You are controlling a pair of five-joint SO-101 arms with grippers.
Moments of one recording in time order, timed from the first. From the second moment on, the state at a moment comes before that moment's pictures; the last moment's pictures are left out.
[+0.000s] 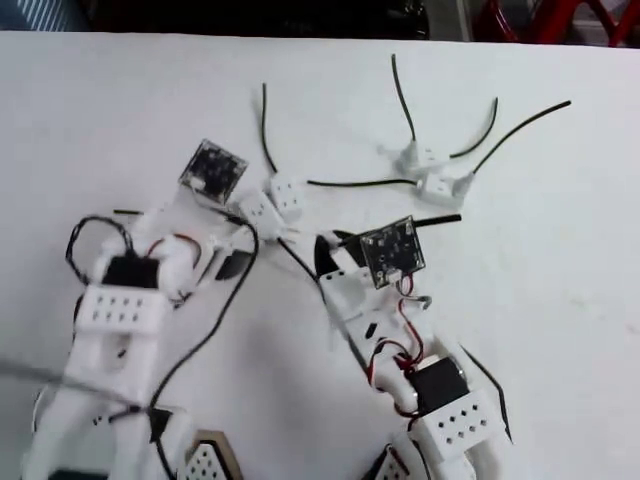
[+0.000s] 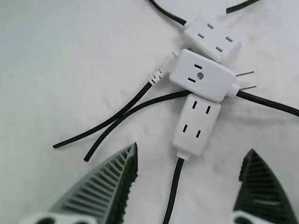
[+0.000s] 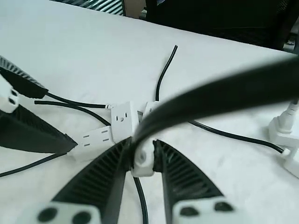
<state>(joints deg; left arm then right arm) -0.4 -35.6 51.5 48.7 -25.4 -28.1 -75.4 79.5 26.7 0.4</state>
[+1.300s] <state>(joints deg) 3.6 -5.1 41.7 59.2 -37.7 -28.1 -75.4 80.5 26.7 0.4</state>
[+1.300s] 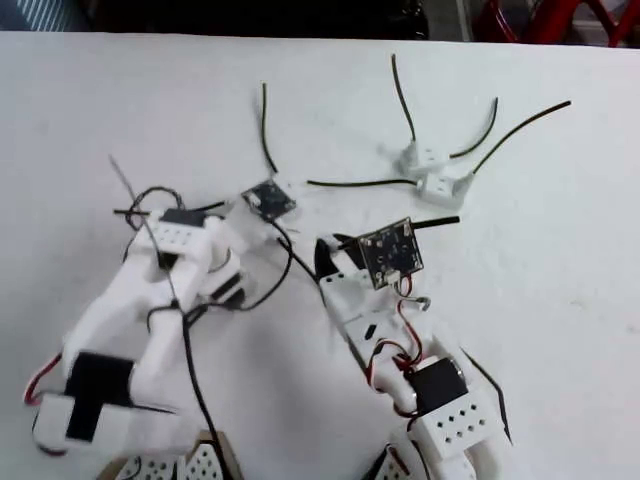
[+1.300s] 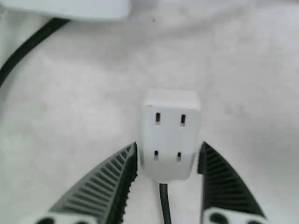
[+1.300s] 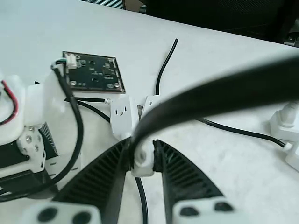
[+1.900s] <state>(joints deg) -9.5 -42.7 59.7 57.5 -27.5 -30.1 -75.4 80.5 29.1 0.4</state>
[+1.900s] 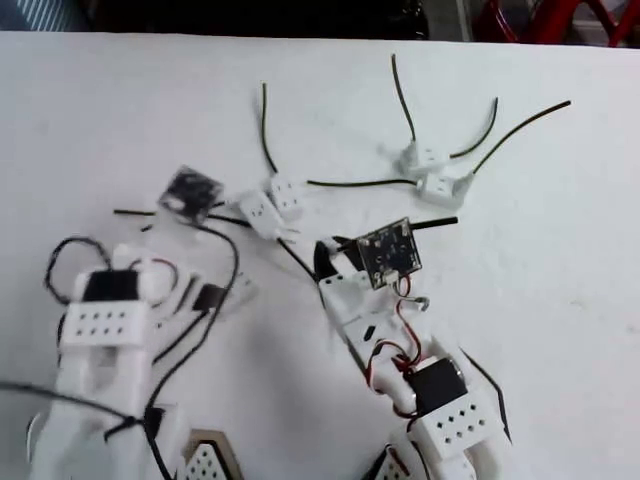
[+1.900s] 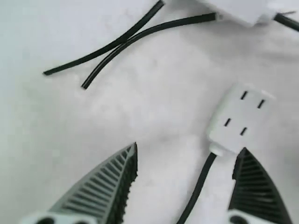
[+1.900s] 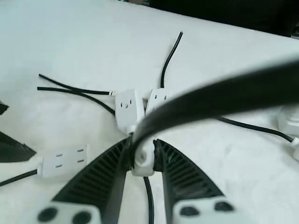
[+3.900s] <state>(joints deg) -20.6 -85.9 86.5 58.1 -20.8 -44.1 -8.0 45.0 21.2 3.5</state>
